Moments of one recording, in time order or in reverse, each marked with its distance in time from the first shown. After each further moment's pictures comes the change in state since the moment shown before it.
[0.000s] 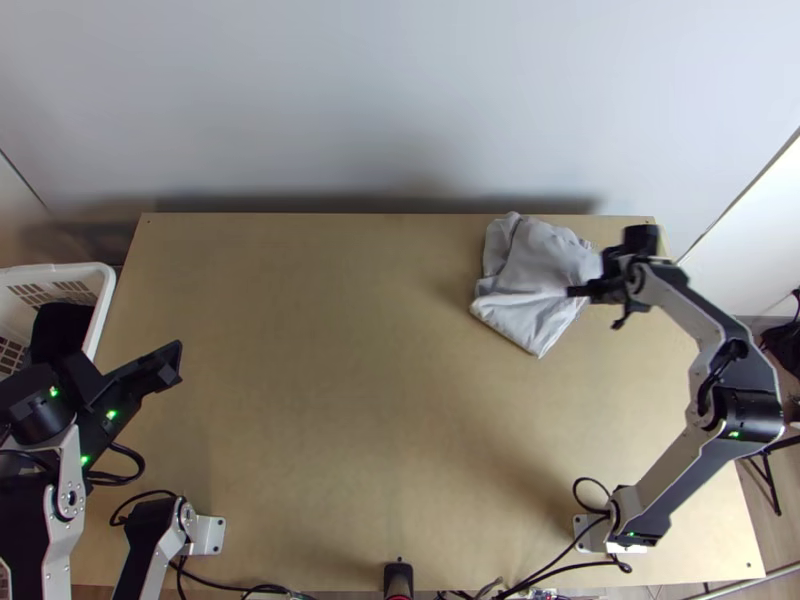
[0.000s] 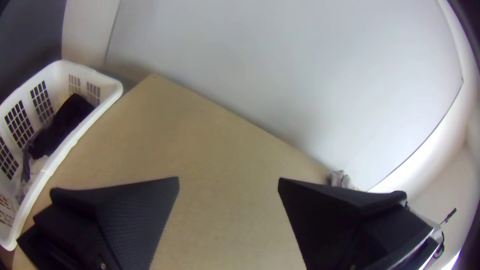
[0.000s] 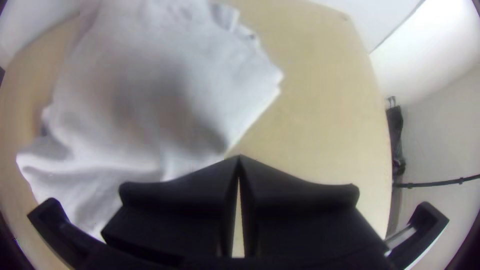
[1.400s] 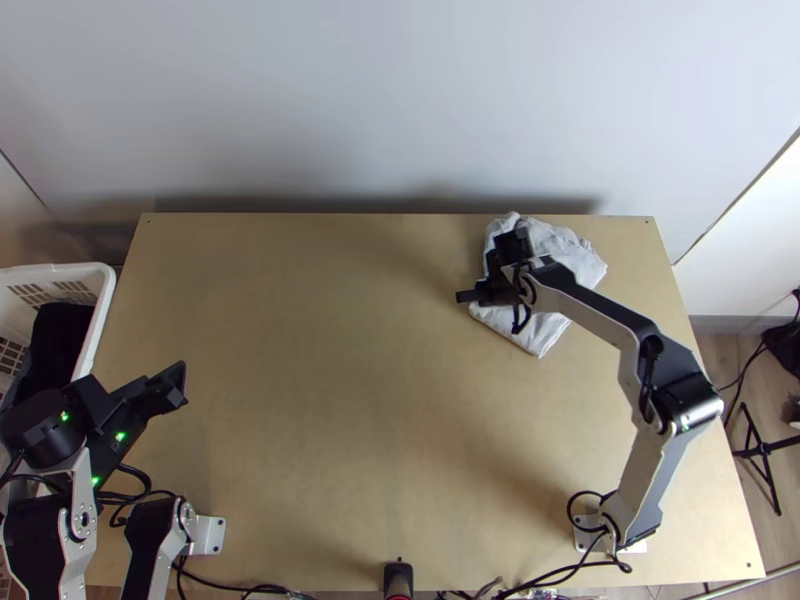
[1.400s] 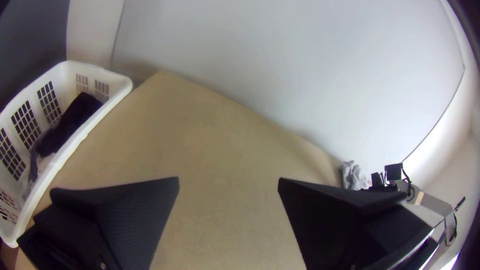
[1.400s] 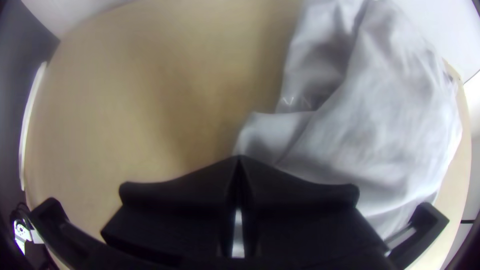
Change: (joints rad) left arm 0.025 -0.120 -0.099 -0.036 -0.011 0.060; right arm 0.484 0.086 0.092 0.037 -0.076 0.321
